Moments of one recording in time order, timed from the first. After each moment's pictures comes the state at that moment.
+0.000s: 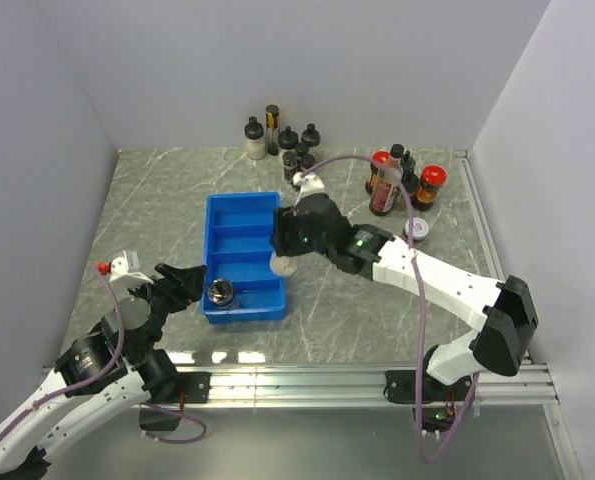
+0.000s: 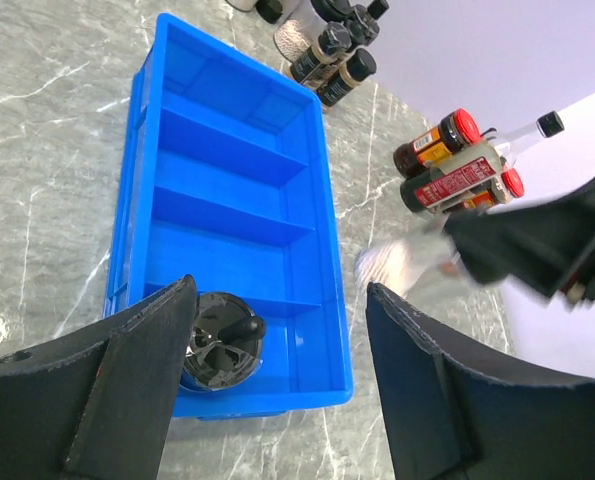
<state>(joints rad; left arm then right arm) -0.90 0.21 0.59 -0.61 -0.71 -0.86 0.90 1.45 1.26 -0.37 0.23 0.49</state>
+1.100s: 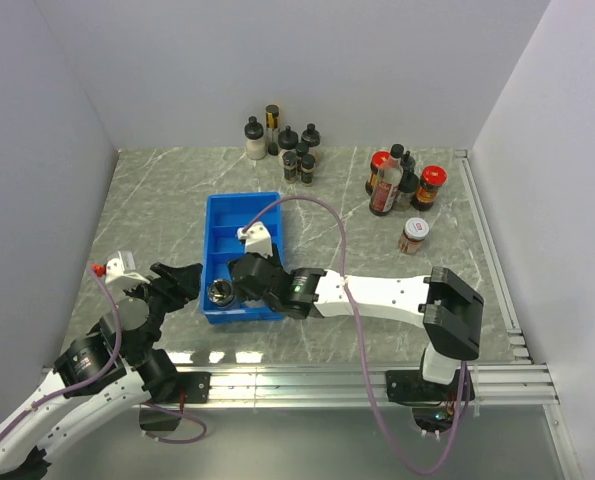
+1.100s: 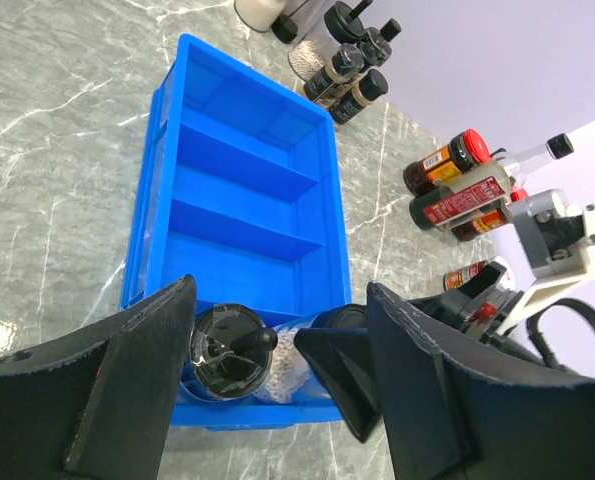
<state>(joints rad) -0.90 0.20 0.59 -0.62 -0.76 -0.86 1.23 1.71 1.28 -0.28 0.53 0.57</state>
